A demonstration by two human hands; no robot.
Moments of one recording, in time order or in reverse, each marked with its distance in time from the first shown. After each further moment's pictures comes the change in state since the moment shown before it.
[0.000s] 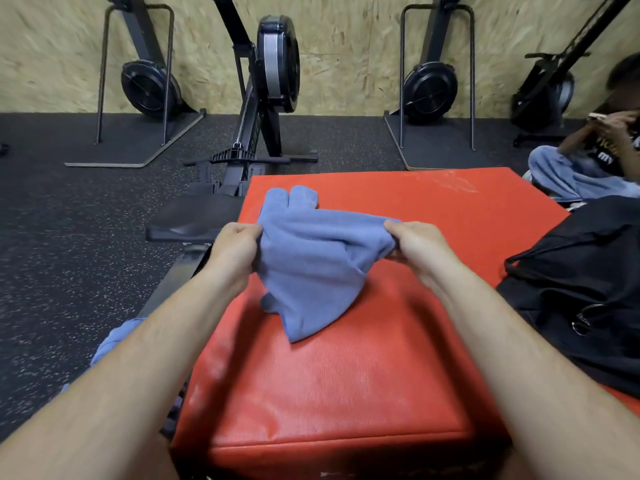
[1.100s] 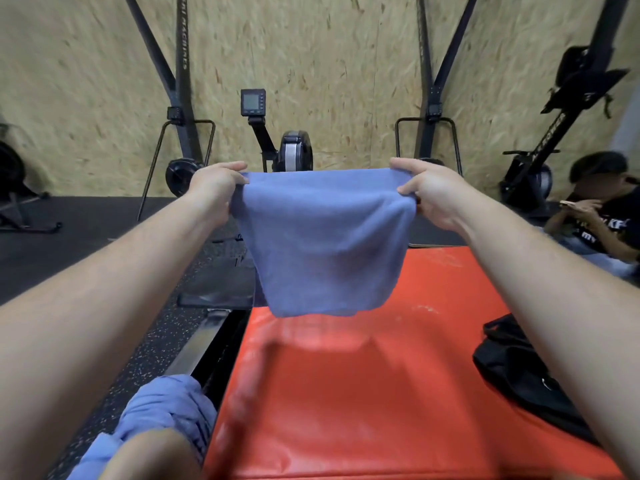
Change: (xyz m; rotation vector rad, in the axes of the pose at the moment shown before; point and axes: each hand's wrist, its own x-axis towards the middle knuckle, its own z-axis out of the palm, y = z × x) left_hand -0.029 0.235 -0.062 -0.174 0.164 0.235; right_hand -0.058 -0.221 -0.041 -0.020 -0.208 -0.343
